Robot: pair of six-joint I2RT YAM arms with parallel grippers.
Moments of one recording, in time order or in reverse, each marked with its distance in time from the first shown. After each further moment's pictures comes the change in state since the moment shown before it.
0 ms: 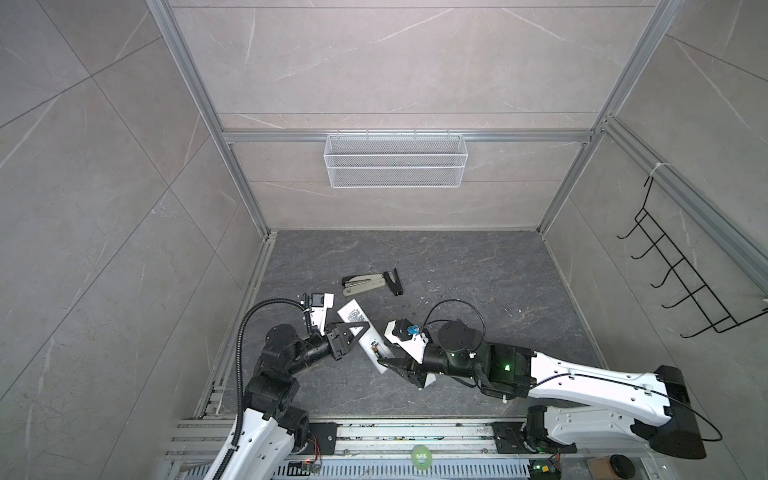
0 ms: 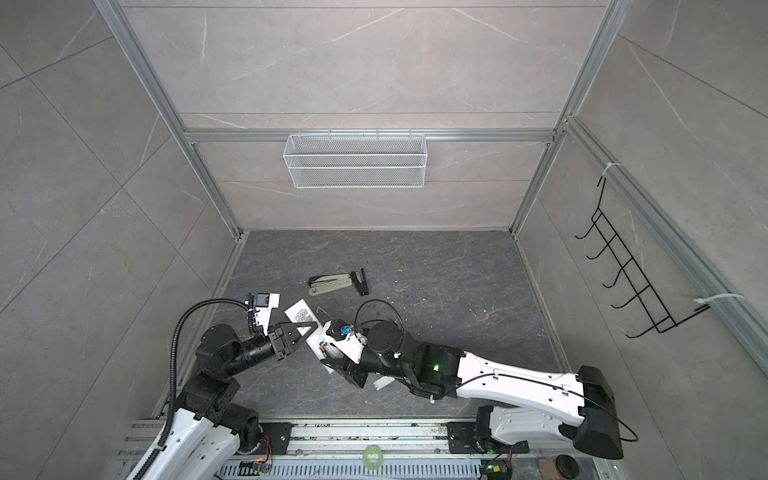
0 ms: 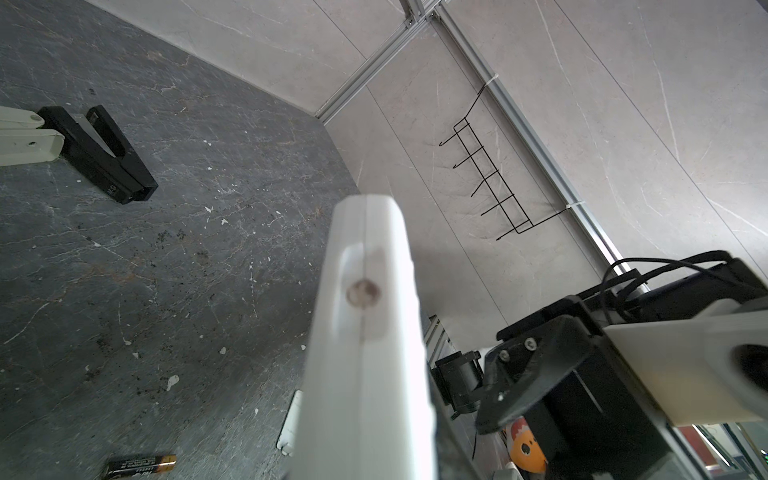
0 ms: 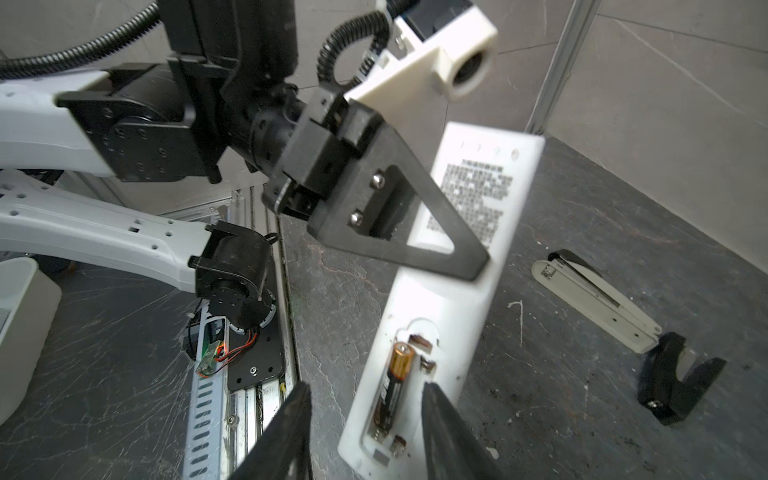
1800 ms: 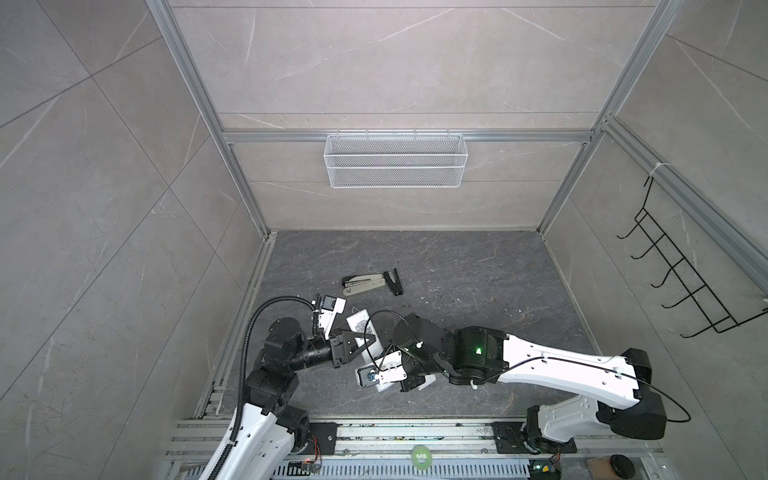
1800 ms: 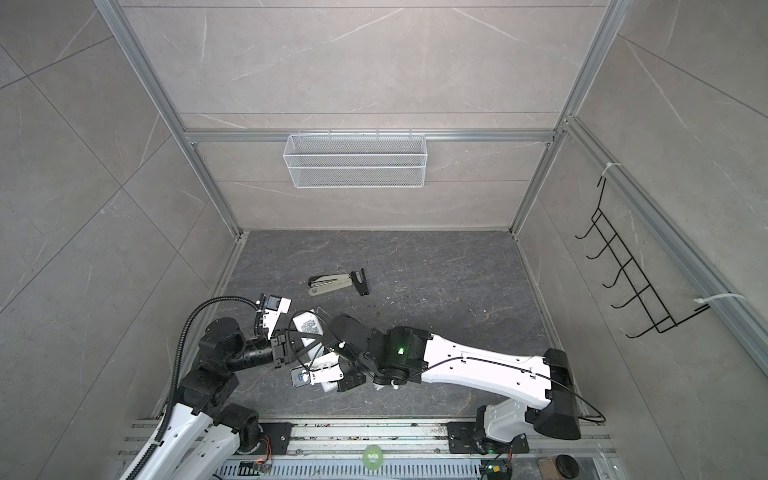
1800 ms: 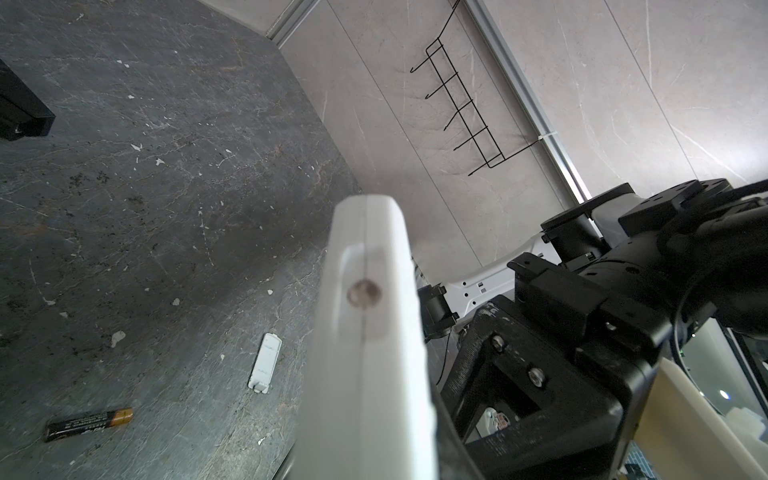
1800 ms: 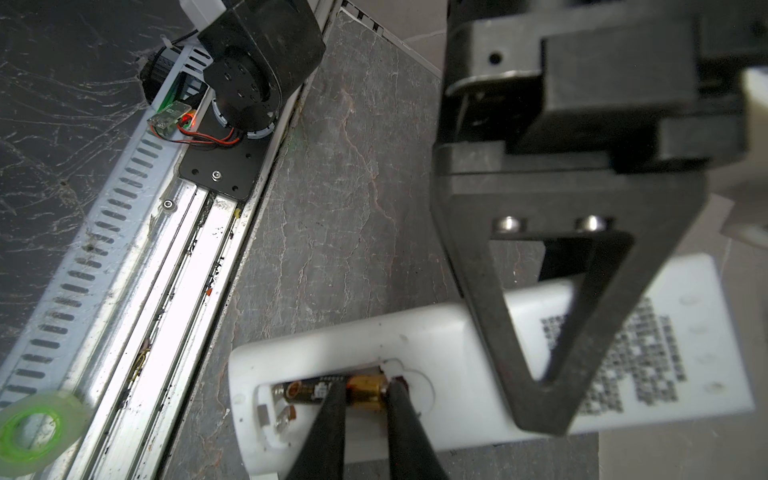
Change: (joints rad) left arm 0.000 0.040 0.065 -0.135 0.190 0.083; right arm 0.060 0.267 0.364 -0.493 0.056 -0.672
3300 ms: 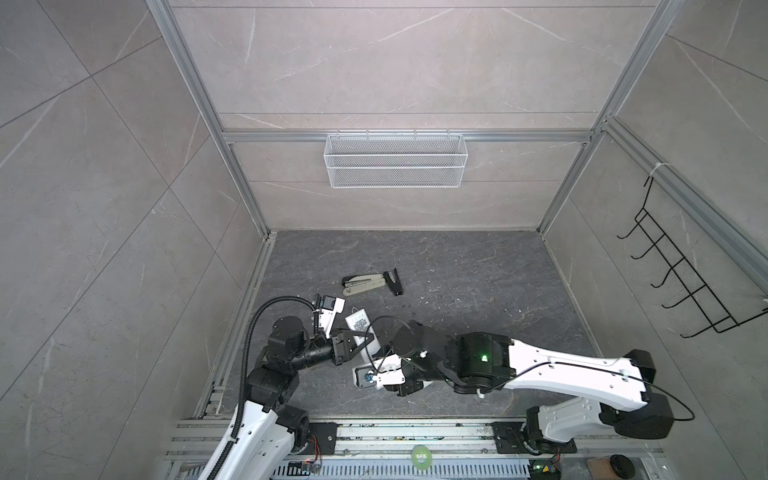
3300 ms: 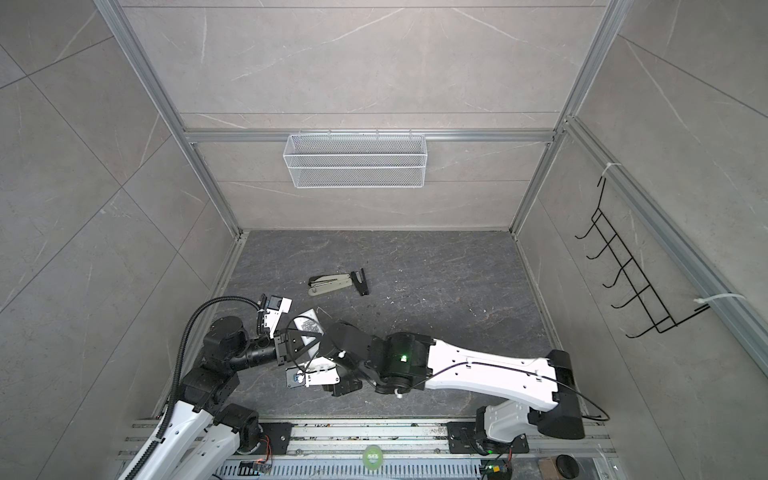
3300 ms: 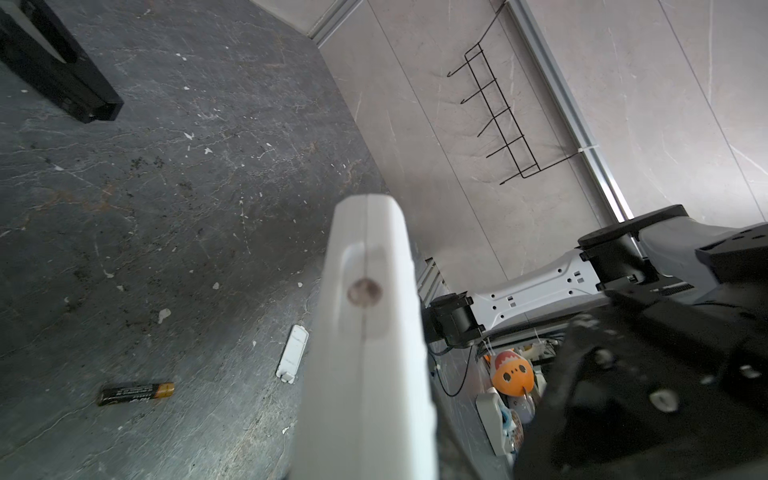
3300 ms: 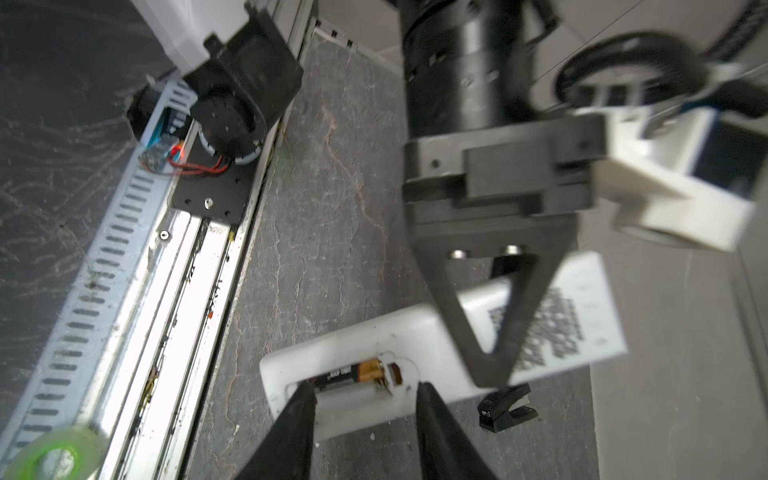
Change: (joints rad) left arm 0.003 0.017 0.006 -0.092 -0.089 0.043; right arm 0.055 -0.059 0.021 0.009 0.082 0.143
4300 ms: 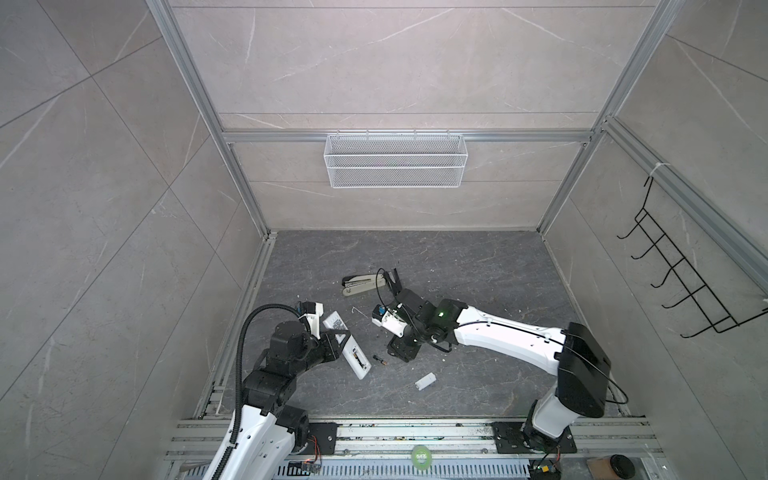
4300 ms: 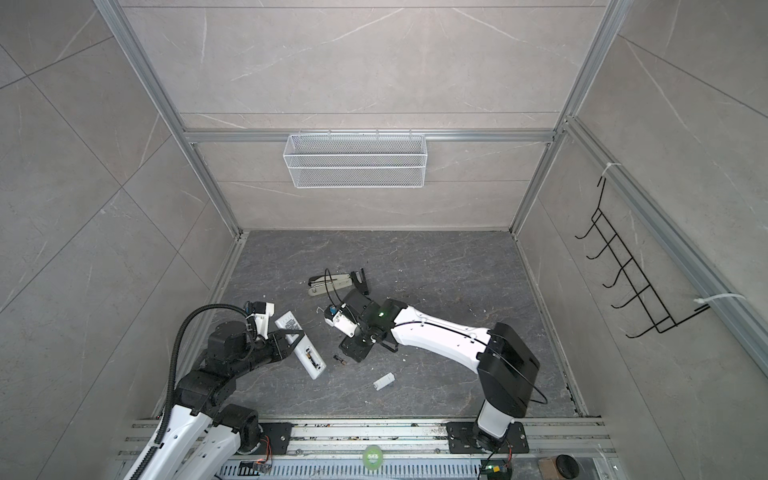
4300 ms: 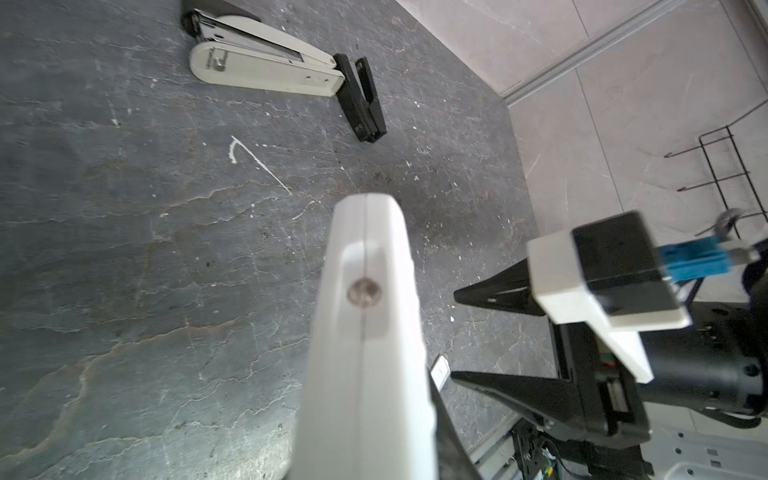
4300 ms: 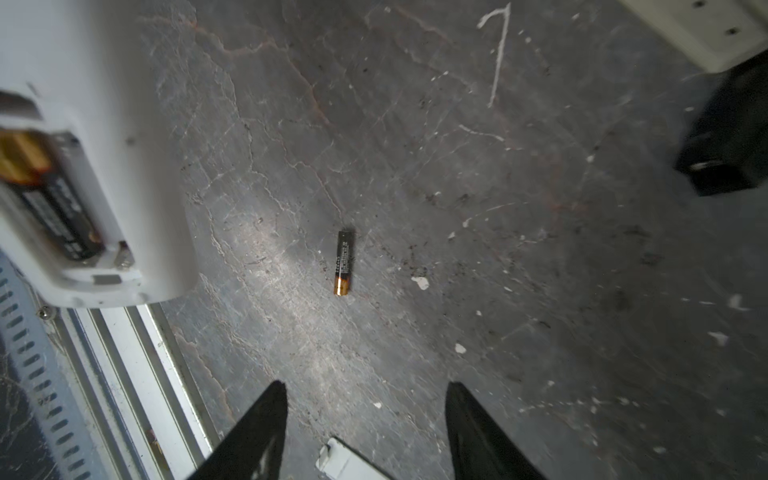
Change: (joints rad) left arm 0.047 -0.039 0.001 -0.275 -0.478 0.050; right arm -0.369 0.348 -0.091 0.006 -0.231 0.506
